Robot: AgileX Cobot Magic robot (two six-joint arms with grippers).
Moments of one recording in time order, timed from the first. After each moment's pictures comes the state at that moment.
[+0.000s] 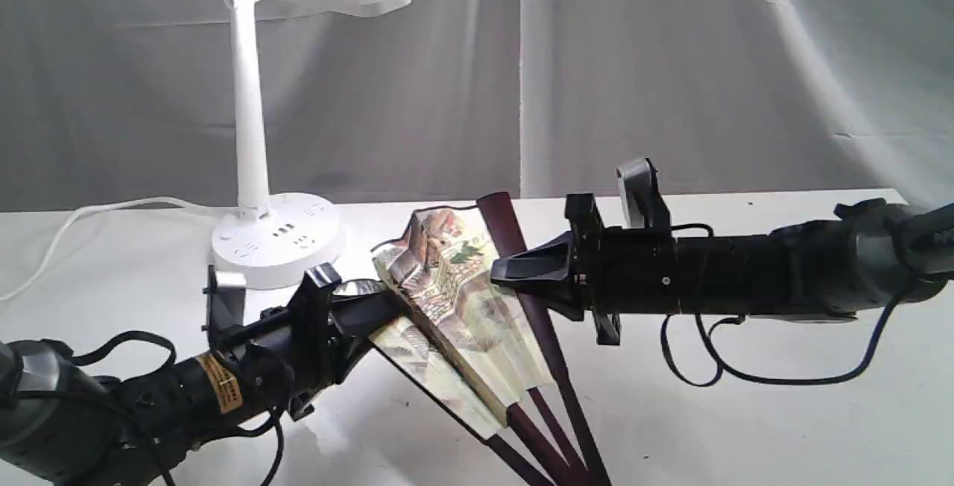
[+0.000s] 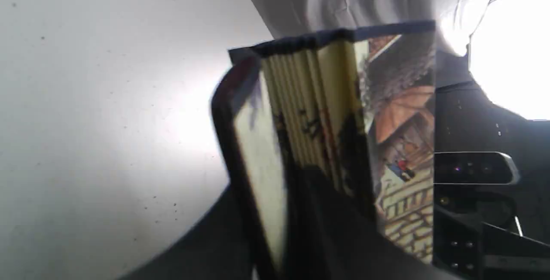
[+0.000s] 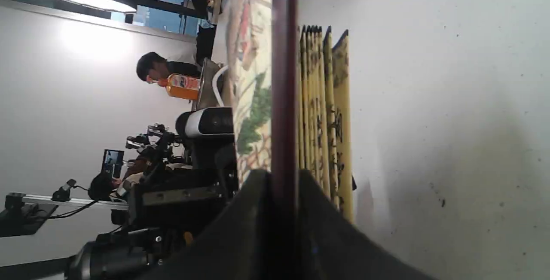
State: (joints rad) left arm -0.22 2.23 -0.90 0.67 -1.14 -1.55; right arm 0.14 2.27 -1.36 1.73 1.18 -1.07
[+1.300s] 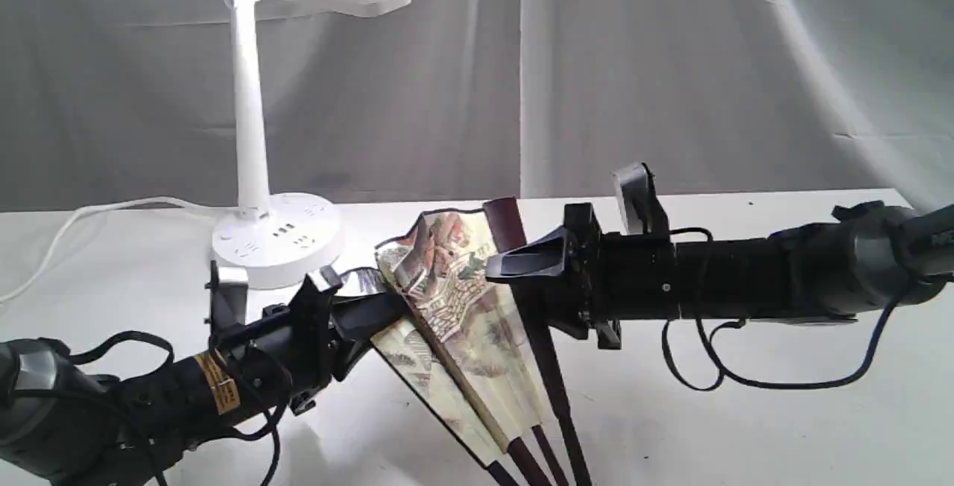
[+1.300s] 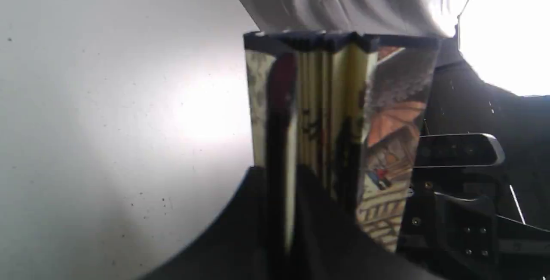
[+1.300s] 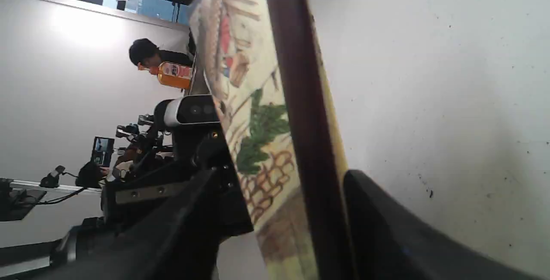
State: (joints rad) left arm -0.22 2.23 -0.90 0.71 -1.17 -1.51; right arm 0.14 2.27 -1.36 1.70 1.18 -1.10
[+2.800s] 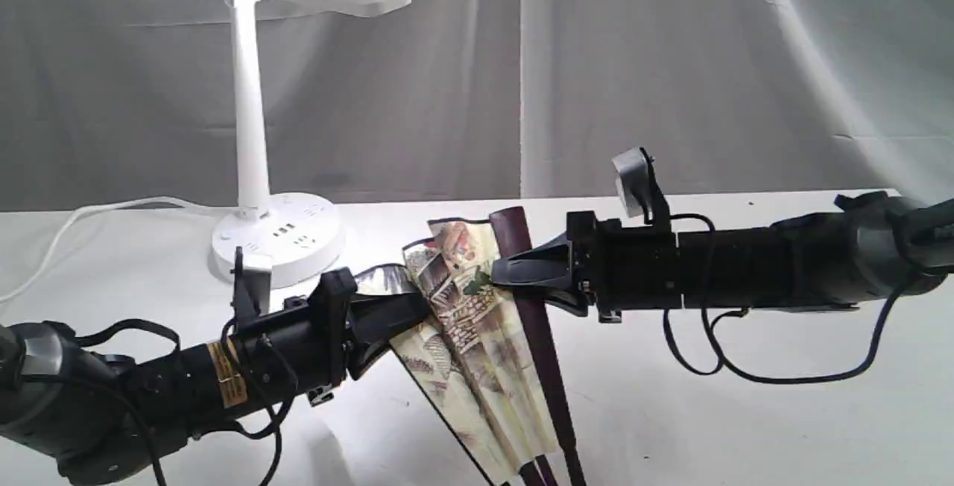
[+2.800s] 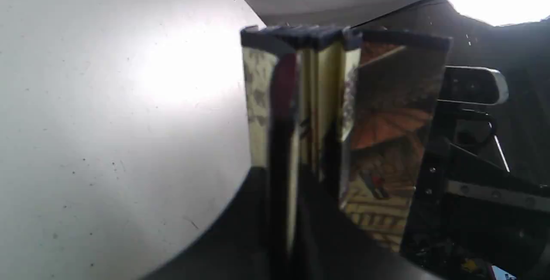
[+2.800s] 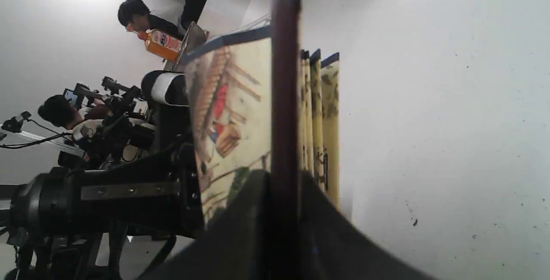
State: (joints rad) left arm -0.22 2.23 -0.96 0.87 -1.19 -1.55; right arm 0.13 2.27 -1.39 1.68 1.20 -1.27
